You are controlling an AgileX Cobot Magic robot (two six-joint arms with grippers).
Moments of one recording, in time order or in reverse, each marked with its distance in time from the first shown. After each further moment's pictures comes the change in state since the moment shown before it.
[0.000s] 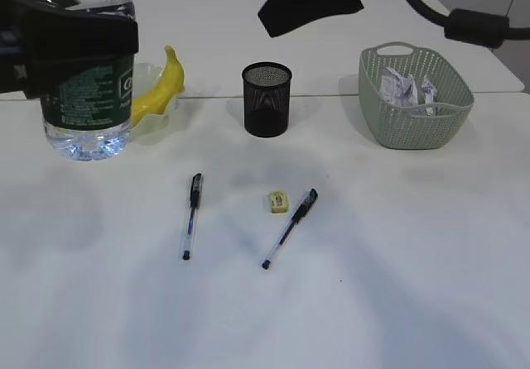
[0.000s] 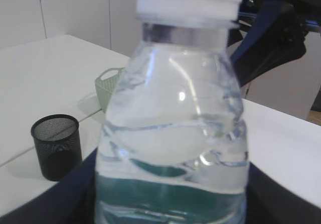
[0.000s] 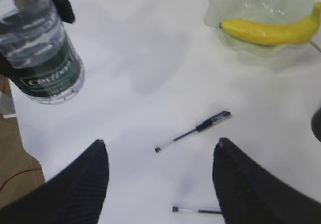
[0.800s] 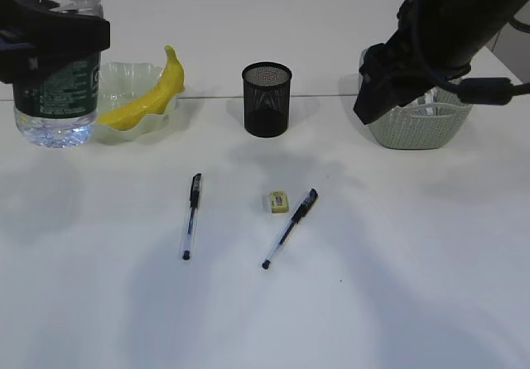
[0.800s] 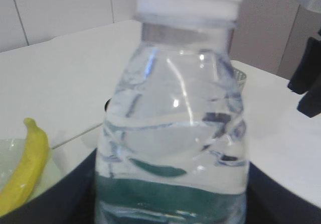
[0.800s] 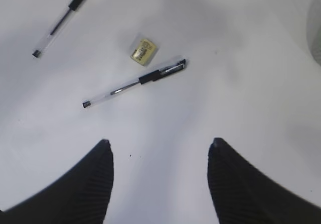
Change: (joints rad) left arm 0.000 0.000 0.000 -0.024 -0.238 0.039; right arm 0.000 0.000 0.149 -0.555 -0.021 0.560
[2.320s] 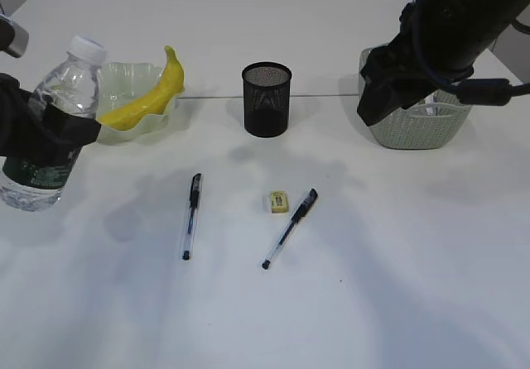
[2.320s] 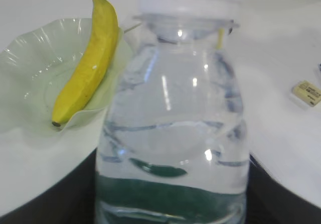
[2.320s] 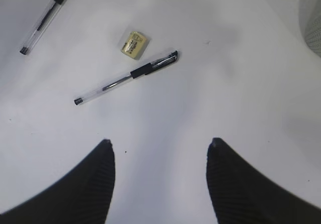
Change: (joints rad) left arm 0.000 0.221 0.044 -0.044 -0.316 0.204; right arm 0.000 0.000 0.011 -0.028 -0.001 0.043
